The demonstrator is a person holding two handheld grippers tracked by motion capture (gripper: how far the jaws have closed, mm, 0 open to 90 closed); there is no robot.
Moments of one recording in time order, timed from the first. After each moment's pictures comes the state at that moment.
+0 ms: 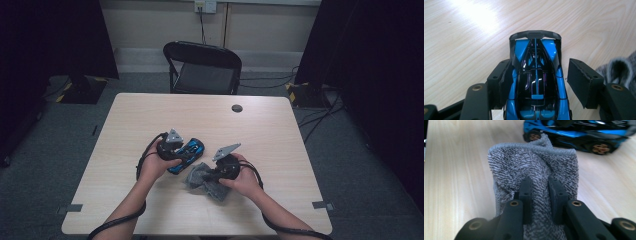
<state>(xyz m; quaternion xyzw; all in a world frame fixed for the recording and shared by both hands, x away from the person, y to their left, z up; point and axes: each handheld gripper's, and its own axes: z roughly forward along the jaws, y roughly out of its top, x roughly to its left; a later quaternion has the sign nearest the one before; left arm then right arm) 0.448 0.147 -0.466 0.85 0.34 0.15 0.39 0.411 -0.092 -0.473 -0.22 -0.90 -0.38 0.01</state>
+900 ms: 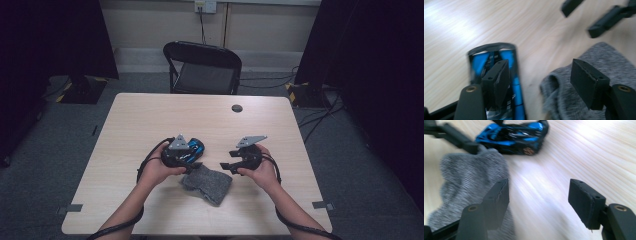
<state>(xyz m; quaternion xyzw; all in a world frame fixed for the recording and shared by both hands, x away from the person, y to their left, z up) 0.424 0.123 -0.457 0.86 0.25 0.09 0.43 0.439 -0.158 -0.465 -0.30 -0.86 -0.42 -0.07</state>
